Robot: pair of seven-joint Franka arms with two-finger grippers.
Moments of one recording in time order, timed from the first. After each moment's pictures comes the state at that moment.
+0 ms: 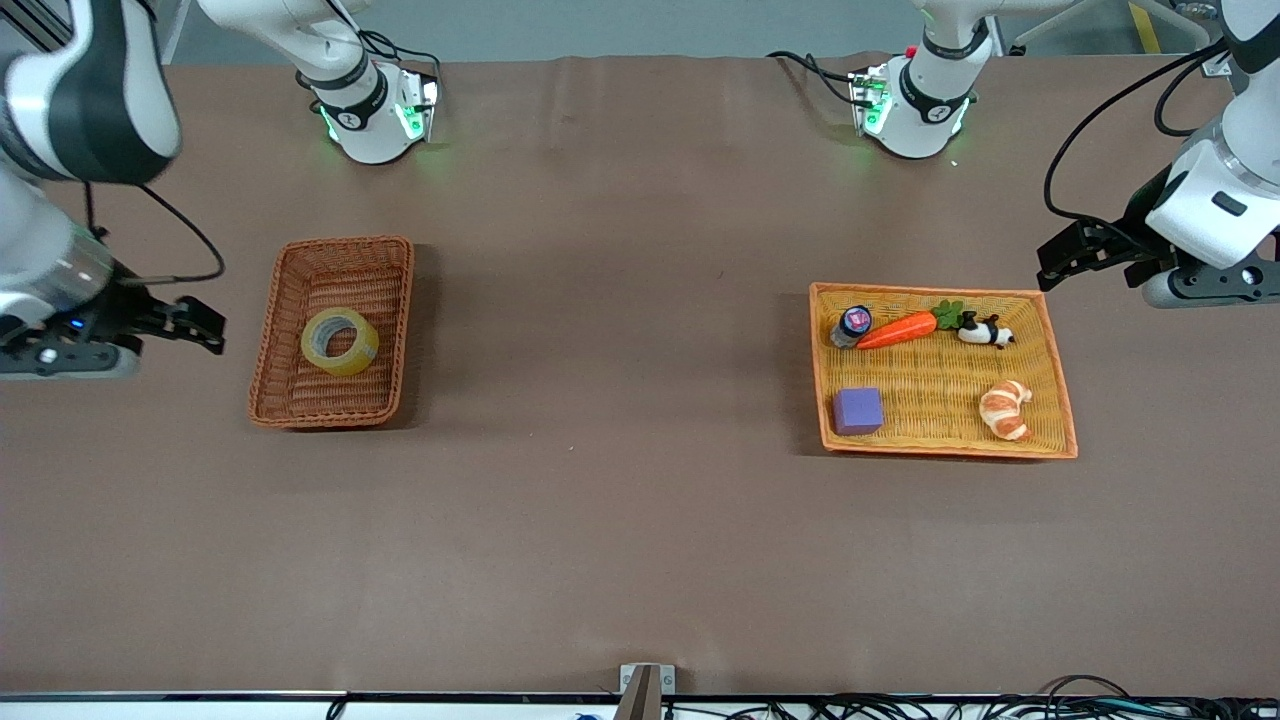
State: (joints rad) left arm -0.01 -0.01 -0.12 -1.63 -0.01 1.63 -0.16; right arm 0.20 0.05 -0.20 -1.72 -0.06 1.81 -0.02
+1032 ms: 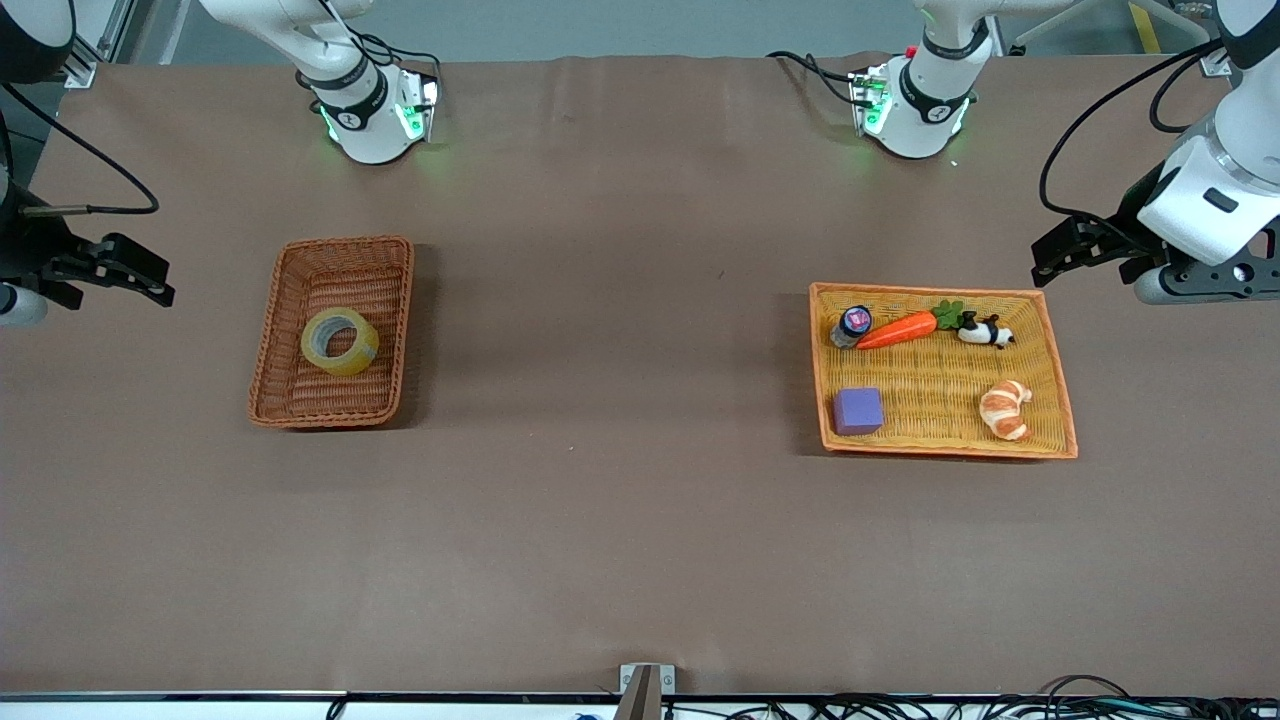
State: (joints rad) left arm -0.01 -0.01 -0.13 -1.62 -0.01 1.62 -0.16; right arm 0.10 0.05 -0.10 -1.51 -0.02 1.59 -0.02
